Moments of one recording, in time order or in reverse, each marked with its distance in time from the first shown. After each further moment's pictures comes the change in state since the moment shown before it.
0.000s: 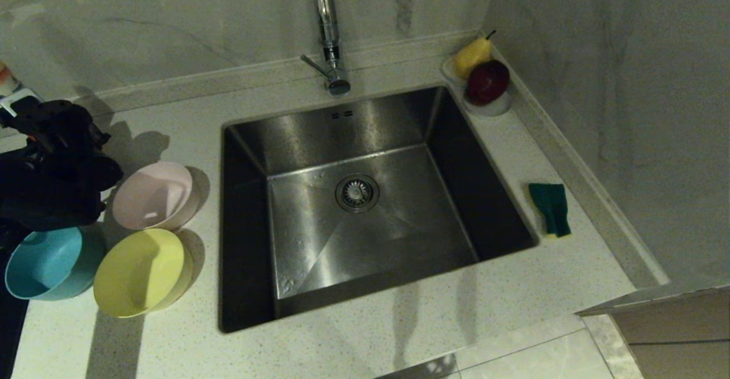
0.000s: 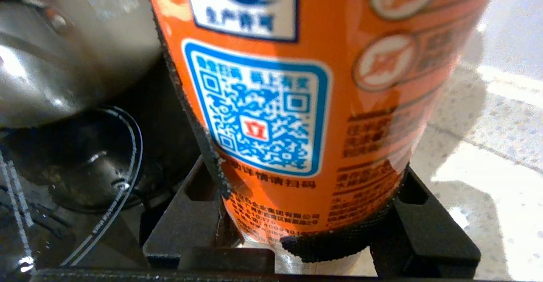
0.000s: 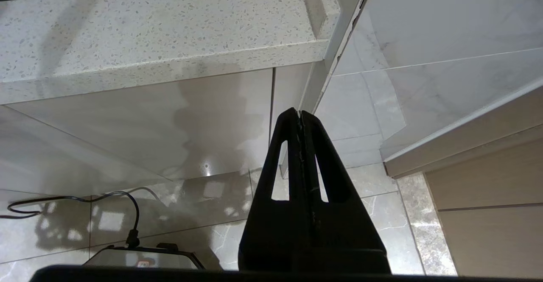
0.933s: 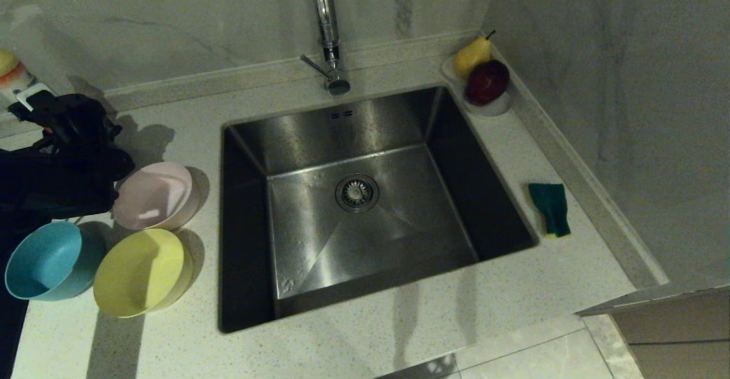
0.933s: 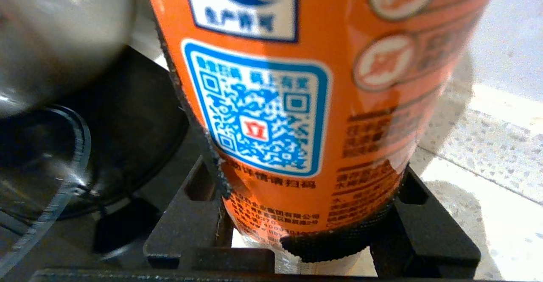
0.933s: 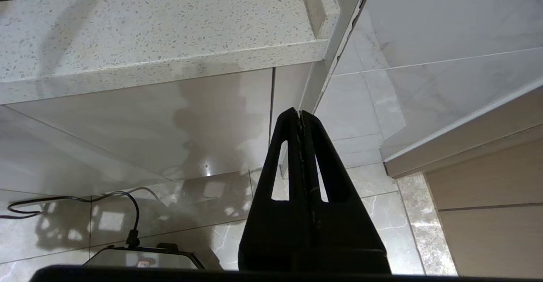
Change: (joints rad) left arm -0.021 0.080 -0.173 0.074 -0.005 -0.029; right arm 0.000 0.000 0.000 0.000 0.000 0.000
